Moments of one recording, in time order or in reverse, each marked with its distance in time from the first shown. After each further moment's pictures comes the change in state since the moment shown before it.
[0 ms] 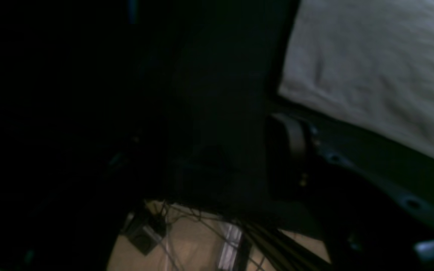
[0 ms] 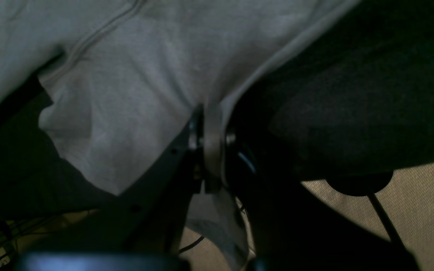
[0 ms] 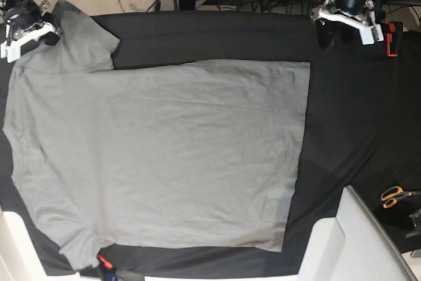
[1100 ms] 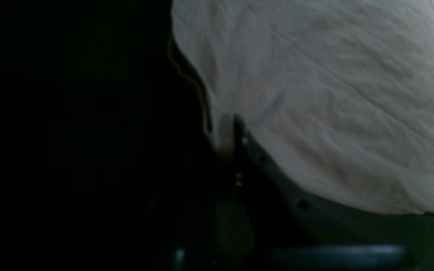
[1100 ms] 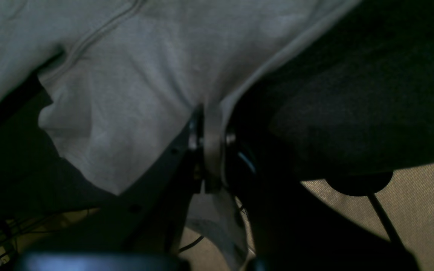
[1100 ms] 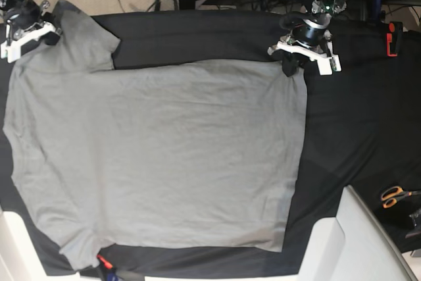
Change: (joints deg) left arm -14.7 4.5 10.4 -12.5 -1.4 -0.9 -2.7; right arm -0.2 0.0 0.0 0.3 0.0 0.0 -0.1
